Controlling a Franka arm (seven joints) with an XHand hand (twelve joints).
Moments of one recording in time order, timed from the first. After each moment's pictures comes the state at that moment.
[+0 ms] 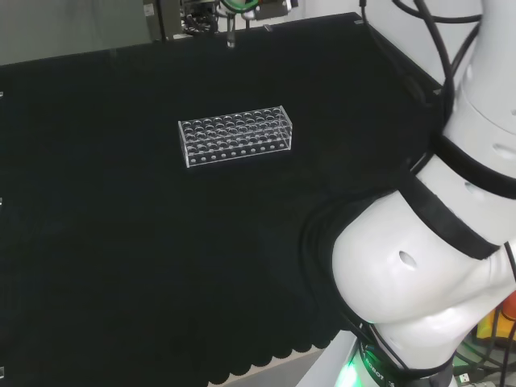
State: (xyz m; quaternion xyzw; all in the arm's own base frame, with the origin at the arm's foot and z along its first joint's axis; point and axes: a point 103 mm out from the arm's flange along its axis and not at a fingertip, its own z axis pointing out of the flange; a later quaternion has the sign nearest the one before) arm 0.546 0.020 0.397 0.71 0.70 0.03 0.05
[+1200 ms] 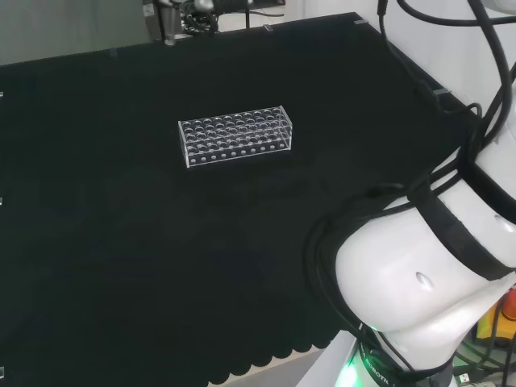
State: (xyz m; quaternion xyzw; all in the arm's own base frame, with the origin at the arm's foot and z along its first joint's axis) arm 0.485 0.134 0.444 0.62 0.77 0.10 0.00
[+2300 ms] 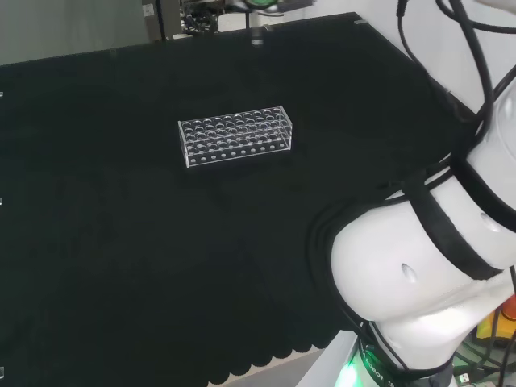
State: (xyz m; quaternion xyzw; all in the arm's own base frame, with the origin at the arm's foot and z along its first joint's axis) arm 0.482 -0.008 0.426 0.73 0.68 -0.01 0.06
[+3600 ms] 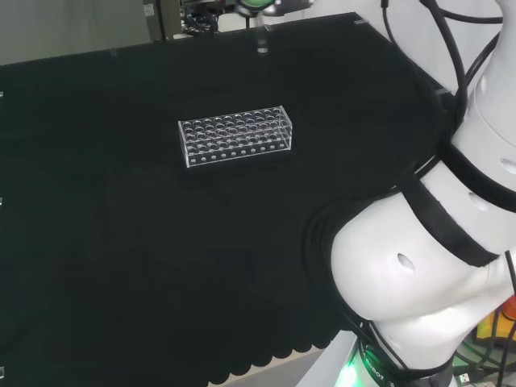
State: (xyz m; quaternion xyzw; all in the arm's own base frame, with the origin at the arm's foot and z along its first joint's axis) arm 0.512 0.011 0.406 0.72 0.69 -0.02 0.04
